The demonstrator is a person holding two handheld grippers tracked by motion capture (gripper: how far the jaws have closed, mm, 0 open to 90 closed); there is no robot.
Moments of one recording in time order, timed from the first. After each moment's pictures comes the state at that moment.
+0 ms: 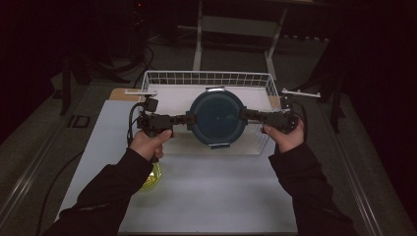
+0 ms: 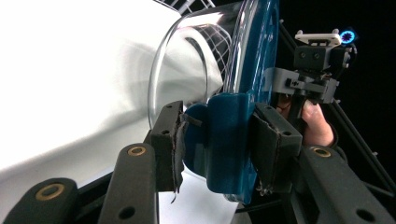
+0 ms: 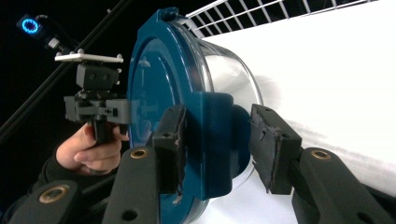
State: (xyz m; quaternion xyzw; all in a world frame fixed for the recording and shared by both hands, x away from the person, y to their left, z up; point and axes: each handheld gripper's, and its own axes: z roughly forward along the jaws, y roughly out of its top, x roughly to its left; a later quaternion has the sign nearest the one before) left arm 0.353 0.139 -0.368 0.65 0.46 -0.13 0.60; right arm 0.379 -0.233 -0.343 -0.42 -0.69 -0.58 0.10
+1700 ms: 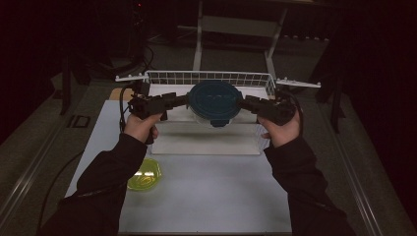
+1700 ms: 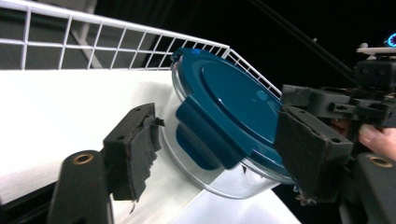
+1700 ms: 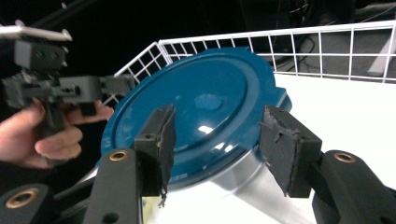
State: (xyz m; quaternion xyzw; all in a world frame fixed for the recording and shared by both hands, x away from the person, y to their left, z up) left arm 0.365 0.155 -0.340 0.66 0.43 0.02 0.62; right arm 0.373 -0.211 -0.313 -0.41 -0.72 -0.57 -0.05
